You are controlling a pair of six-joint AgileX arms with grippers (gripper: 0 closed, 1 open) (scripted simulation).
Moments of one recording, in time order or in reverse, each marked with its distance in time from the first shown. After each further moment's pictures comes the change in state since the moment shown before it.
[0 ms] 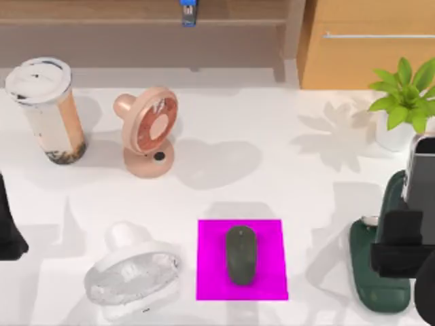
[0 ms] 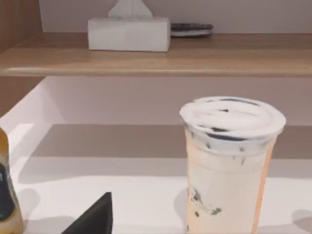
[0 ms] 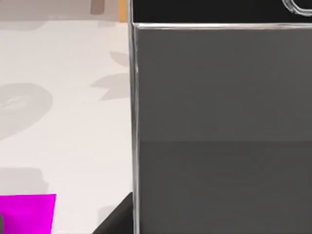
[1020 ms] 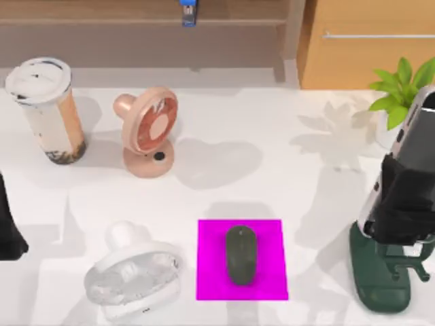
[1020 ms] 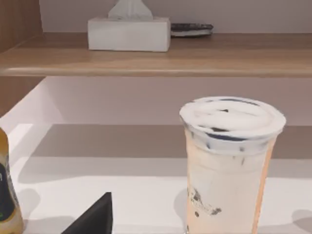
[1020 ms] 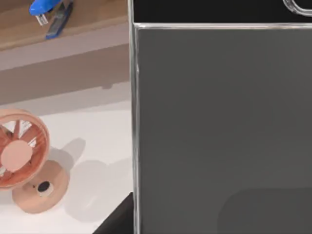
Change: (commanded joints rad) left arm 0.000 0.000 0.000 0.000 0.000 0.000; right arm -0.007 -0.107 0.006 0.294 -0.043 -0.100
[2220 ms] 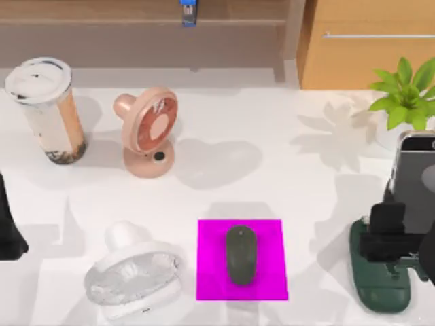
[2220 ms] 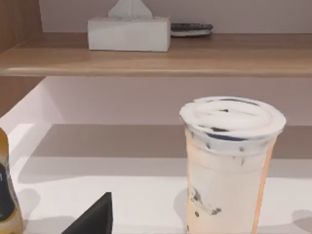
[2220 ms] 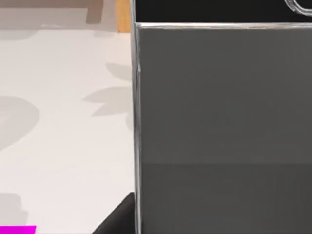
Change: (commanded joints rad) left arm 0.000 0.000 0.000 0.000 0.000 0.000; right arm -0.191 0.082 -0.236 0.180 -0.046 -0.214
